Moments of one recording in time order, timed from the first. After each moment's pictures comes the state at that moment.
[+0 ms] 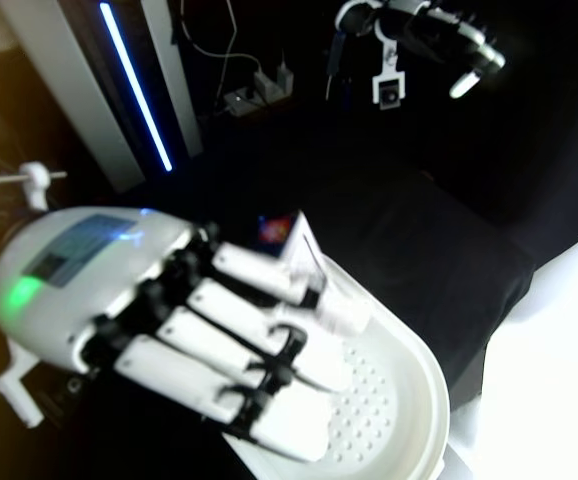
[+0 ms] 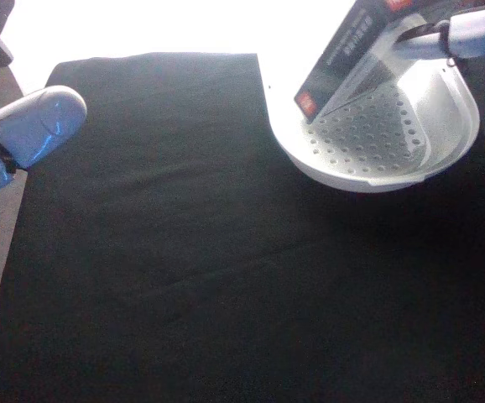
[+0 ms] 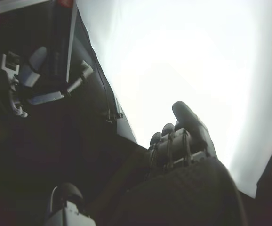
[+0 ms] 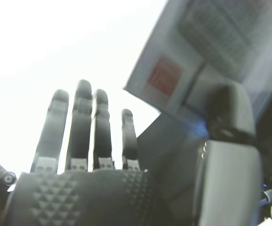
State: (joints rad) left arm 0.95 -0.95 1.02 -0.36 -1.59 0.88; right arm -0.36 -1.05 1.34 0.06 0.78 -1.21
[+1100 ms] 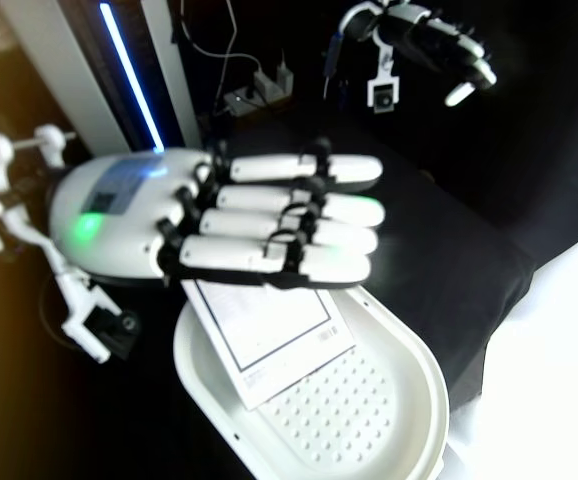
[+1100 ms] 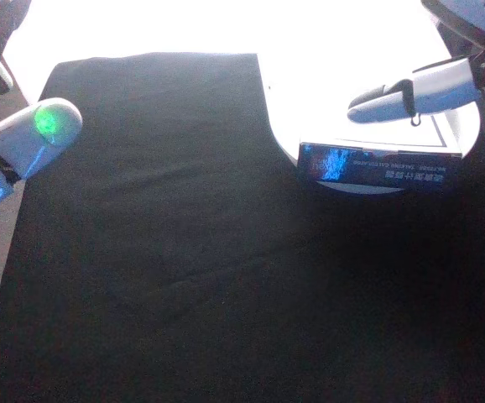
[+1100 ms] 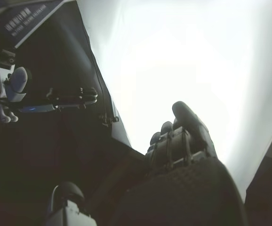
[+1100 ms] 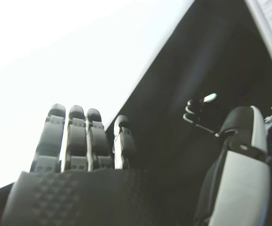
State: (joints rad) left arm 0.99 -0.97 1.02 -0.40 -1.60 0.84; right arm -0.41 -1.06 1.27 -0.08 0.82 -0.98
